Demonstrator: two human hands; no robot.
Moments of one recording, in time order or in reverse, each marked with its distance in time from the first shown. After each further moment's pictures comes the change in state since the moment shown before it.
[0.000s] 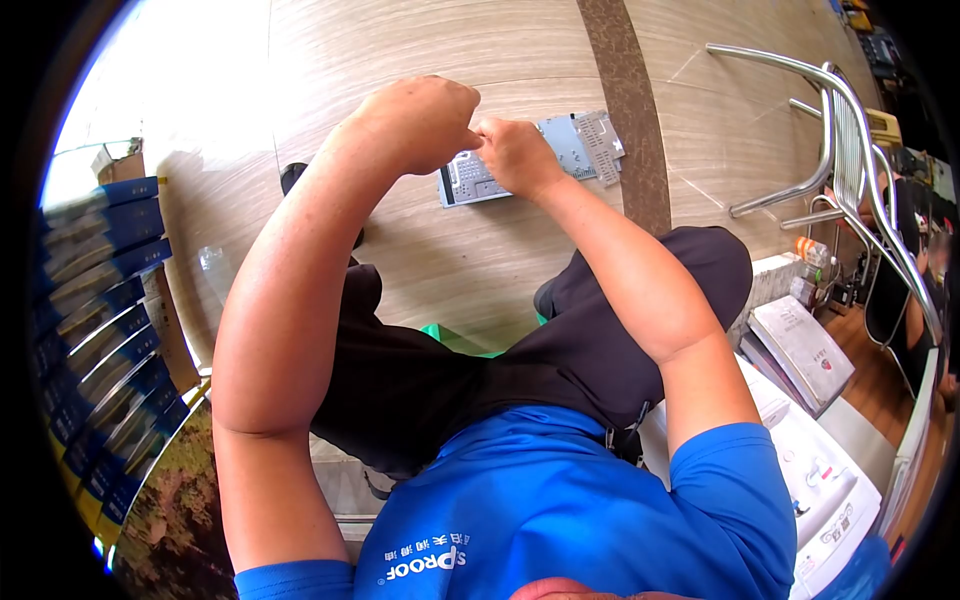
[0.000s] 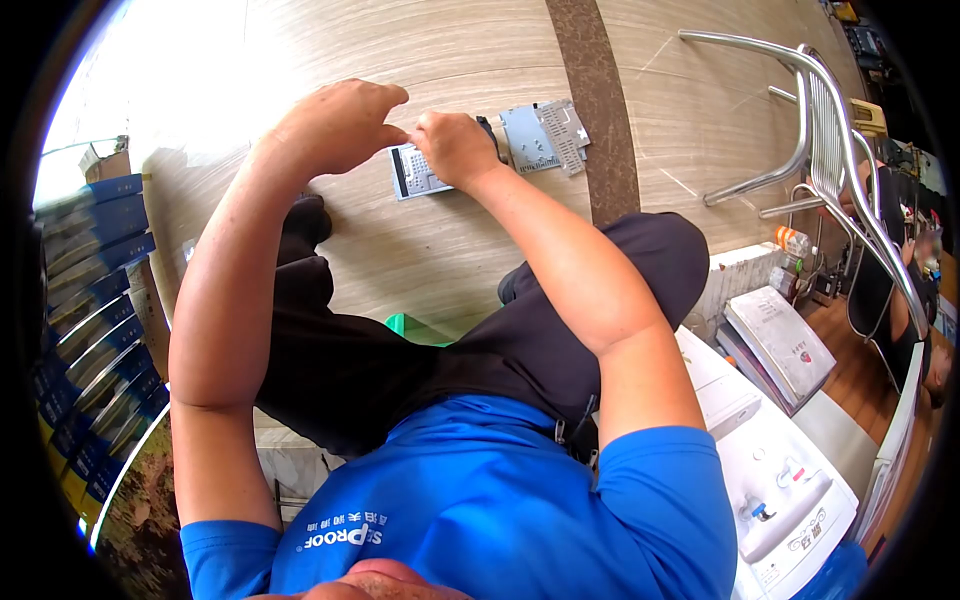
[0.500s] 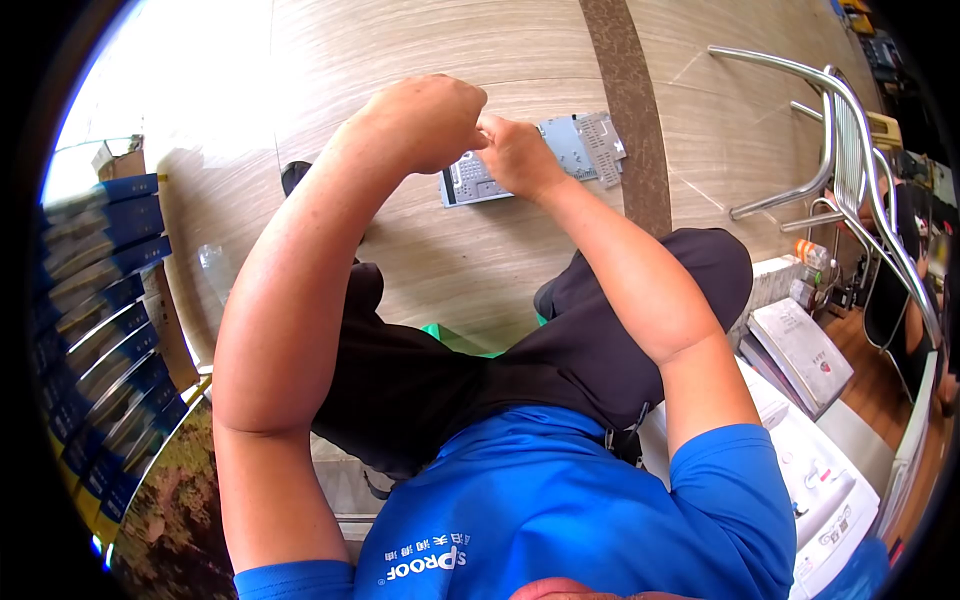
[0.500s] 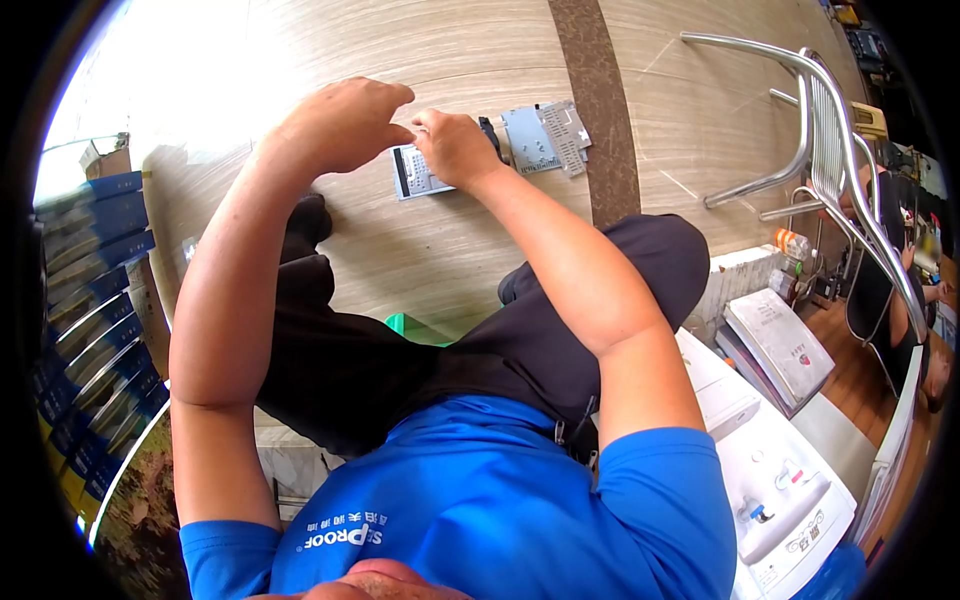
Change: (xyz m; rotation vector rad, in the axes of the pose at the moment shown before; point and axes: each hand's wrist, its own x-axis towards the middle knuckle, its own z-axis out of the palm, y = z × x) left_hand 0.001 0.001 0.000 -0.028 0.002 -0.003; right_hand 0.001 0.004 0.008 0.055 0.044 -0.086
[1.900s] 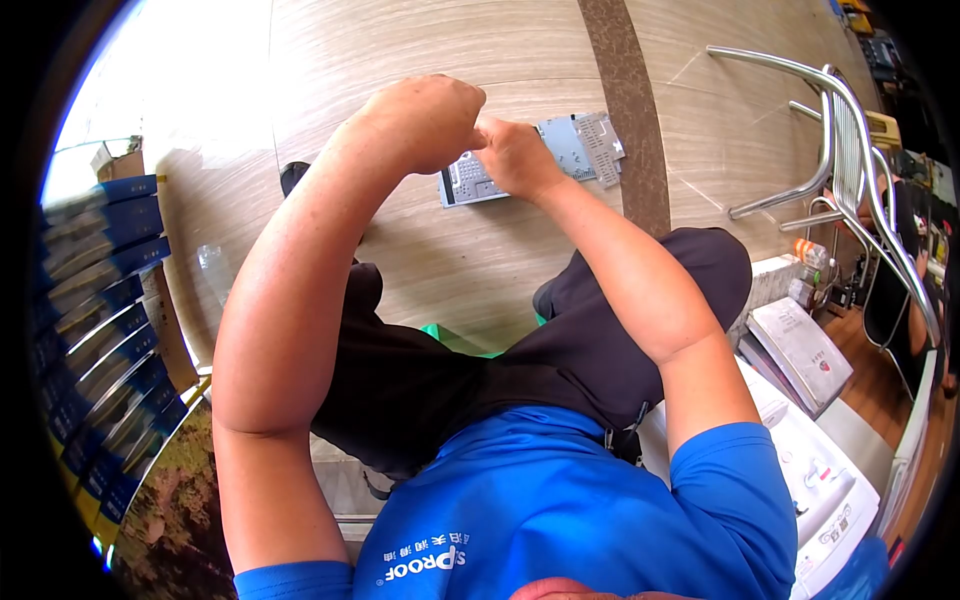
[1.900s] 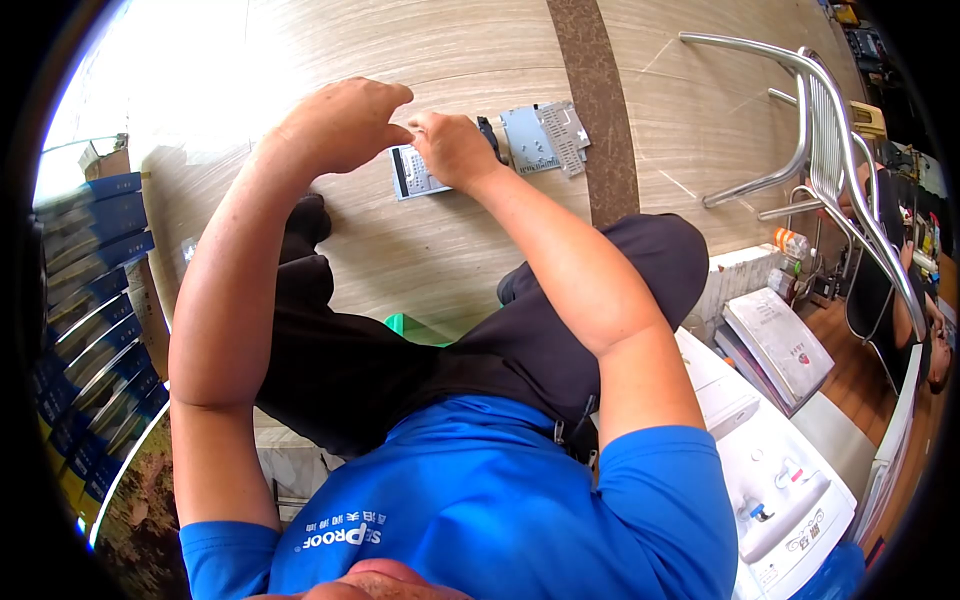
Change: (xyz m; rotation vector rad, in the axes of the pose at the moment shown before) left_hand 0.000 0.000 -0.002 0.012 -0.005 0.014; right_hand 0.000 -0.003 -0.002 0.006 0.007 -0.024
